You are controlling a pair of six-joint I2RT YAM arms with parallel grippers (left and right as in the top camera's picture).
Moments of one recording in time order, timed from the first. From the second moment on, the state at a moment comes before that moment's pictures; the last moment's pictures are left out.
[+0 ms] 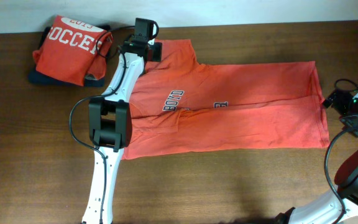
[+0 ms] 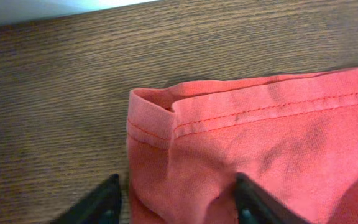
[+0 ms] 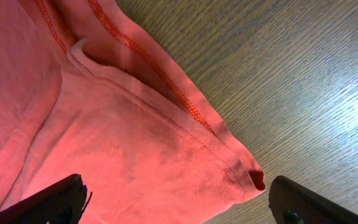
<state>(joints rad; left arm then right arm) -0.23 2.77 2.50 -0.62 -0.09 -0.05 -0.64 1.91 1.50 -1.00 -0.16 0.21</state>
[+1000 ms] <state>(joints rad) -0.23 2.79 2.69 -0.75 -0.08 -0.04 -0.64 1.91 1.50 -0.95 -0.16 0.21</state>
